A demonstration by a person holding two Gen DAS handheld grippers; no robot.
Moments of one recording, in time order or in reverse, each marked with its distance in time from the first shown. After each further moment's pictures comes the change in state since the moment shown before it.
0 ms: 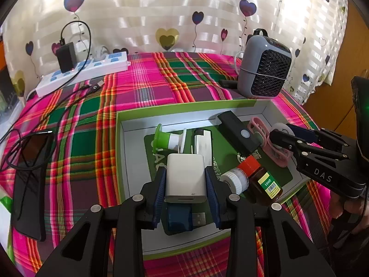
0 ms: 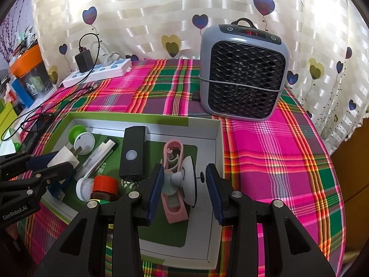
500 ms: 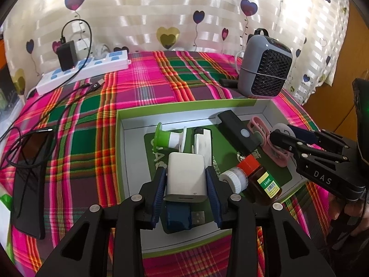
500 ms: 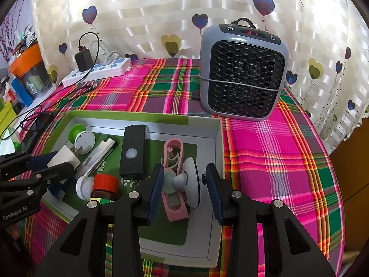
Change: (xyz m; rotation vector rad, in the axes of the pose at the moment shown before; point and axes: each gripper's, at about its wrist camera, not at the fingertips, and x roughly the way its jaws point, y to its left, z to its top) left arm -0.001 0.000 0.000 -0.014 0.001 -0.004; right arm 0.000 0.002 -0.001 -0.002 0.002 -0.007
